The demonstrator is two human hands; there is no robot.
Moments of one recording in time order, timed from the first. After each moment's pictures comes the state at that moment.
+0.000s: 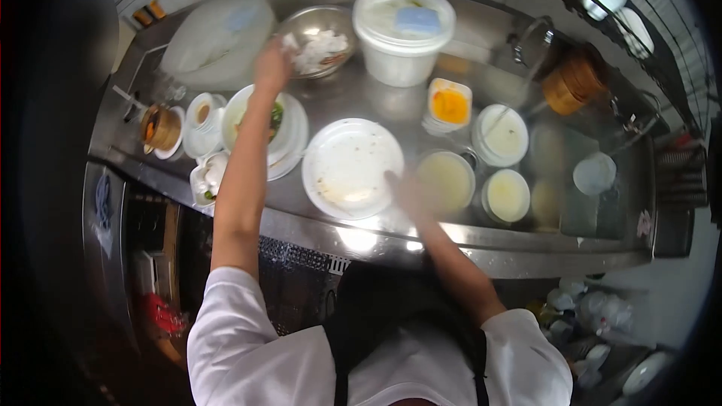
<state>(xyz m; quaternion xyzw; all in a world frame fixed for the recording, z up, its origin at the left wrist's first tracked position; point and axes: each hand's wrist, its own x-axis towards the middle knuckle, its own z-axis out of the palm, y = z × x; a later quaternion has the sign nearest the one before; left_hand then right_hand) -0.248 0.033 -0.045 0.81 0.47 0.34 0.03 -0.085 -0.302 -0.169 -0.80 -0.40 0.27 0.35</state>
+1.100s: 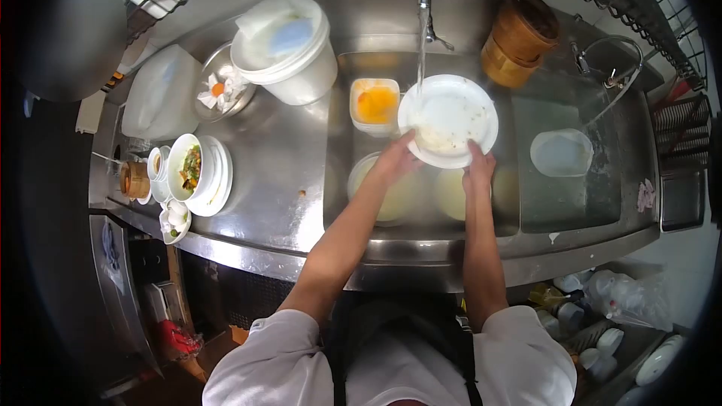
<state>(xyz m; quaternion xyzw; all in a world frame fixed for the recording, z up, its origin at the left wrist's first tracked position) 0.089 -0.275 -0.195 0.29 0.31 0.12 0.90 0.229 -0.409 -0.180 -0.53 0.06 0.27 0.80</state>
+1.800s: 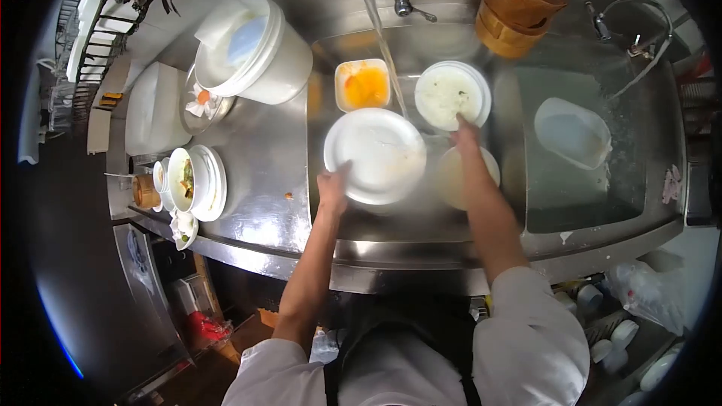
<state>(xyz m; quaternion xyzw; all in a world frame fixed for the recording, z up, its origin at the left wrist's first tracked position) -0.013 -0.279 -0.220 0.41 0.61 0.27 0.63 0.306 -0.365 -0.395 -0.64 0.18 0.40 0.63</state>
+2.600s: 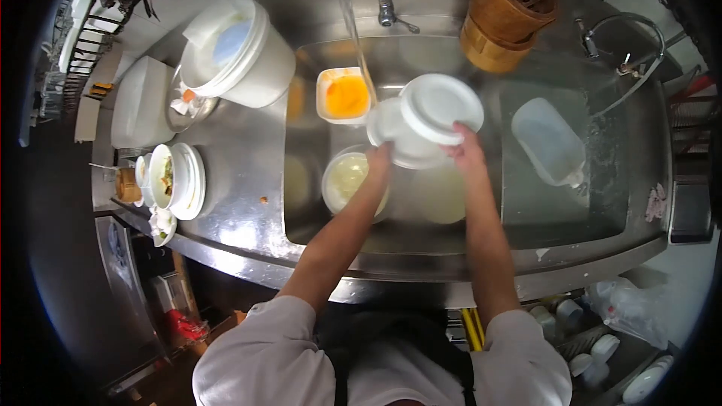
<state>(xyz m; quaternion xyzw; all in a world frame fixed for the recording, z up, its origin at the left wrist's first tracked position) 0.141 -0.299 -0.366 0.32 0.55 0.29 0.72 0.328 -0.408 -0.250 -0.45 0.13 0.52 0.72</state>
